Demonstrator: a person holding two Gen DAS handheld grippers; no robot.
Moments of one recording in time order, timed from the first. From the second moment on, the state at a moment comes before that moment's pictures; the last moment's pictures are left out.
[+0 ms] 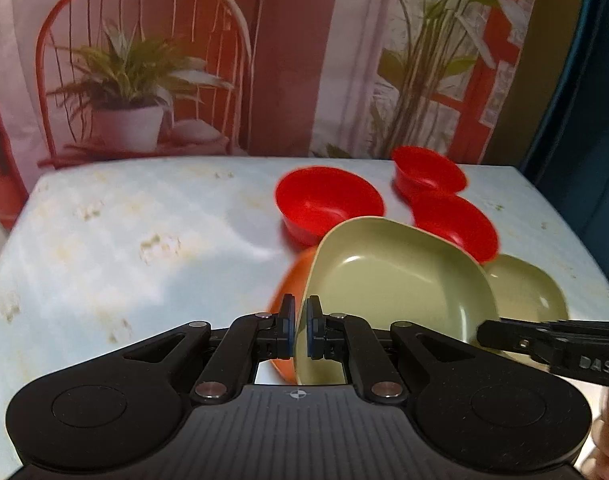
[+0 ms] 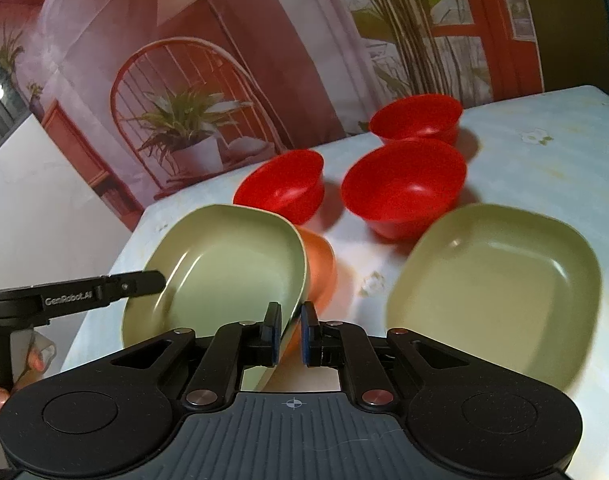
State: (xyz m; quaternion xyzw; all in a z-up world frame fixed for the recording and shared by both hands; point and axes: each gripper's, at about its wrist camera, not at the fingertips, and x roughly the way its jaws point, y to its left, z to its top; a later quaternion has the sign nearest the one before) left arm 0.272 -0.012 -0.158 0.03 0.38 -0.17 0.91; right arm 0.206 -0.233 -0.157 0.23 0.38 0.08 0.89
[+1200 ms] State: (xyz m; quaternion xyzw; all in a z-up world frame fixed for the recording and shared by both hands) left arm 0.321 -0.013 -0.198 0.07 0.41 -0.17 0.90; right arm 0.236 -0.210 -0.181 0.20 0.38 0.05 0.90
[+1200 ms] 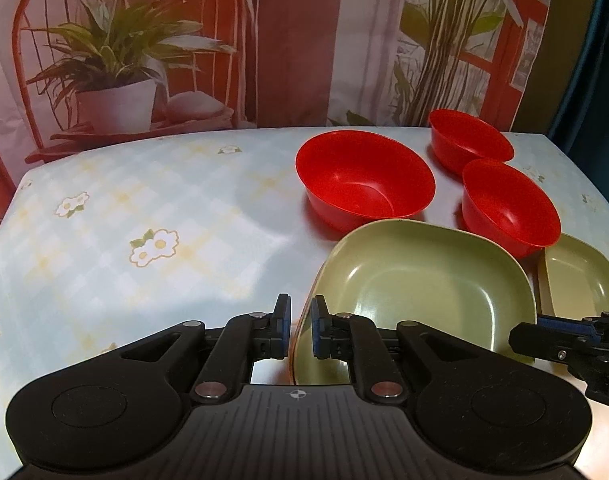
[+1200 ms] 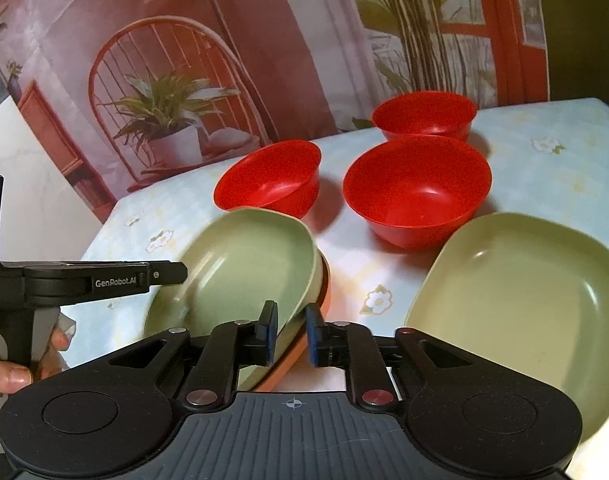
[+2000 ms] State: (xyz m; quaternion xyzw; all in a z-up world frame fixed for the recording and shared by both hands) left arm 0.307 -0.008 -0.189 0.05 0.39 -0.16 0.91; right arm 0.228 -0.209 -0.183 0.17 0.37 0.04 0.91
